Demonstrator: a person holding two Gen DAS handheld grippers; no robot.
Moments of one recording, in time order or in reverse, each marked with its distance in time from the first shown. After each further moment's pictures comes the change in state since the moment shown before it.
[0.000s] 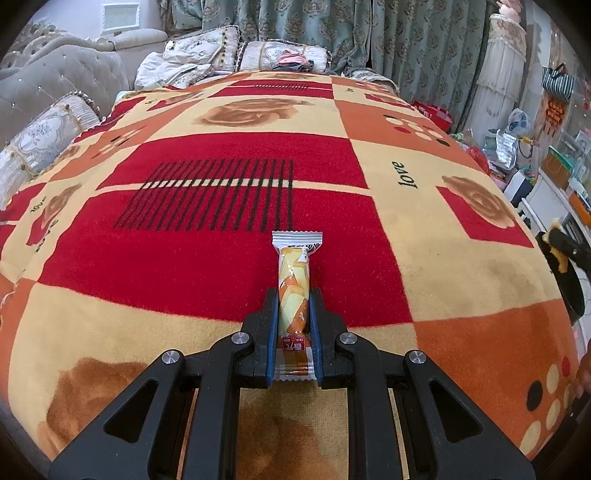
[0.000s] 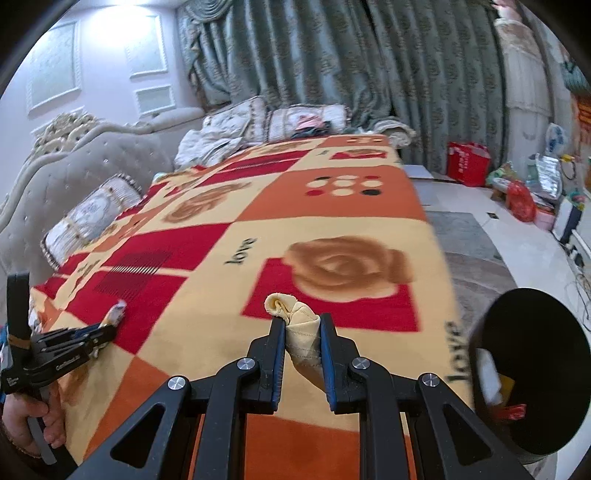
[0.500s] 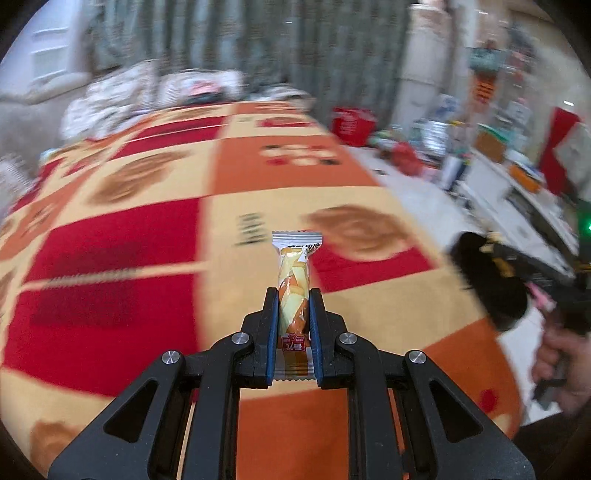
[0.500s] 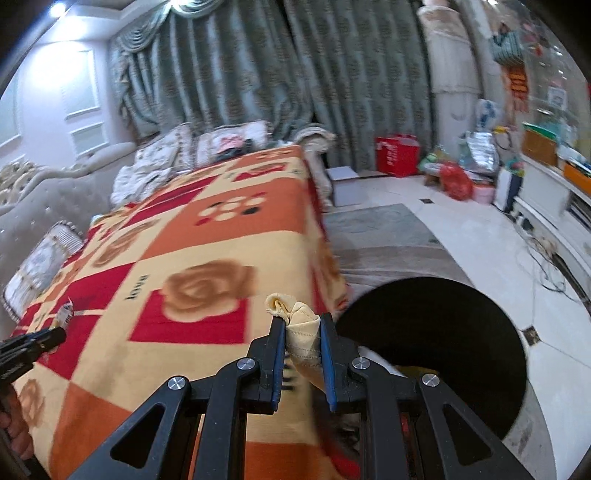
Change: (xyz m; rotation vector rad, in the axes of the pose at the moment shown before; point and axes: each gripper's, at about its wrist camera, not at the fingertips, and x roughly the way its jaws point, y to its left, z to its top) left arm -0.021 -0.133 0.048 0.197 -0.065 -0.257; right arm -0.039 -0.117 -0.004 0.172 -0.050 -0.204
